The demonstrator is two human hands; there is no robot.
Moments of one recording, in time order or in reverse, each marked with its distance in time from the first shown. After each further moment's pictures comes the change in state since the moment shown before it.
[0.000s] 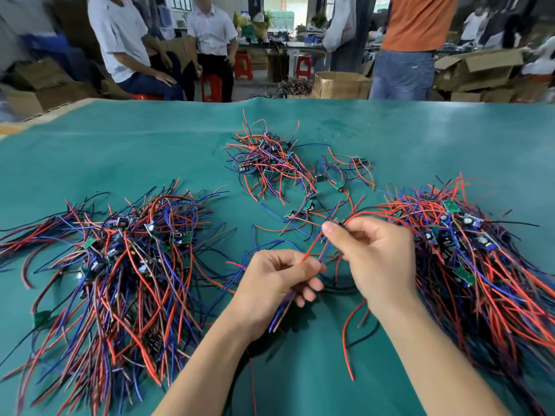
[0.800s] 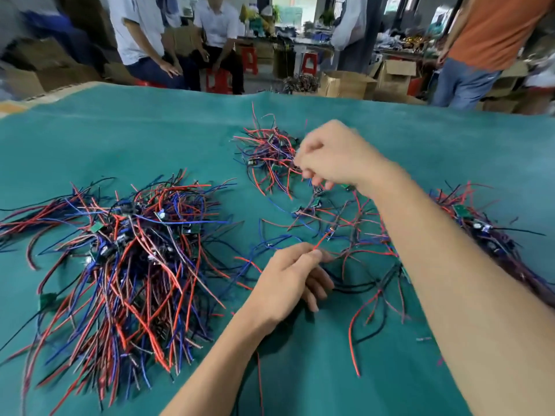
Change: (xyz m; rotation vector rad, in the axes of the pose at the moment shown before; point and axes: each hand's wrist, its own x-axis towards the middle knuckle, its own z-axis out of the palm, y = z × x) left_hand 0.000 -0.003 0.010 0.162 0.072 -0.012; right_hand 0.104 -0.098 0.051 -0.624 -0.564 -0.062
